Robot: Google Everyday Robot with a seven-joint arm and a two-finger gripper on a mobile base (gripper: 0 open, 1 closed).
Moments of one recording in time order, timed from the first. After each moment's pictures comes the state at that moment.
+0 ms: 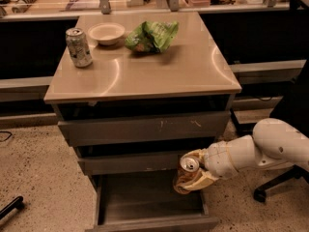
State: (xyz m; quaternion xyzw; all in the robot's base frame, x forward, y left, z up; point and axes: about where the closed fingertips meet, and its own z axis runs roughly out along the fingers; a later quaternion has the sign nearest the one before) arm 0.435 -0.102 0.646 -0.64 0.63 0.28 0.34
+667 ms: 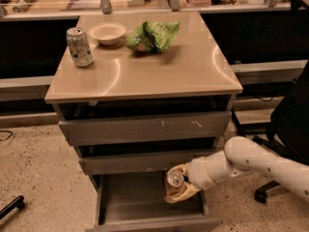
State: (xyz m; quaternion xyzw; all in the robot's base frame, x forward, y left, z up) arm 0.448 -0.073 0.536 -0.69 0.58 0.28 0.33
